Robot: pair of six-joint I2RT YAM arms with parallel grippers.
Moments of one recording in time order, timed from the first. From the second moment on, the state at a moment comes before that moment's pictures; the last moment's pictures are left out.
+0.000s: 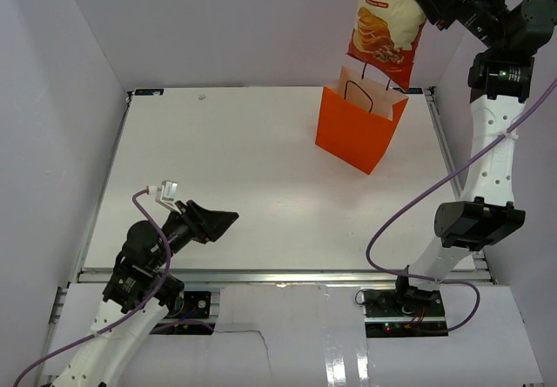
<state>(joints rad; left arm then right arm) -0.47 0.19 0.42 -0.28 0.27 -0.84 -0.14 1.71 2.20 0.10 -0.93 0.35</state>
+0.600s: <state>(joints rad) -0.47 0.24 0.40 -0.26 0.27 -0.85 -0.14 1.77 2.03 0.05 -0.90 0.15</state>
